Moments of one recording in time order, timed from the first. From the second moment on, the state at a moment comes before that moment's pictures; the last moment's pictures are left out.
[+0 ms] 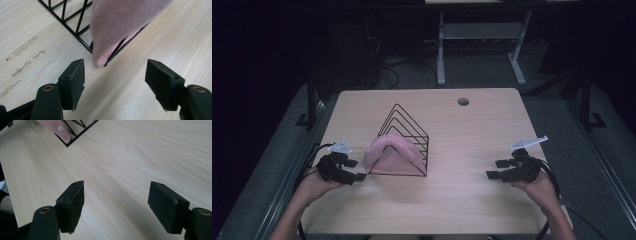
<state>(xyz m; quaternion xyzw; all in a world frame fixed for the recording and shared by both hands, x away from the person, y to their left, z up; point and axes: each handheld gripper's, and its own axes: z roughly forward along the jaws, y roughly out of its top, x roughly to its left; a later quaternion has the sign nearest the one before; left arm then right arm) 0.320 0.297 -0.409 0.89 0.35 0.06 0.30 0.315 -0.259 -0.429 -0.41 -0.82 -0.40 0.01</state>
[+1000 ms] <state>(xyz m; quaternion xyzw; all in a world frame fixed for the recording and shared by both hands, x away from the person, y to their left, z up) 0.295 0.302 -0.433 0.87 0.37 0.08 0.32 0.262 -0.297 -0.459 -0.45 -0.80 -0.40 -0.01</state>
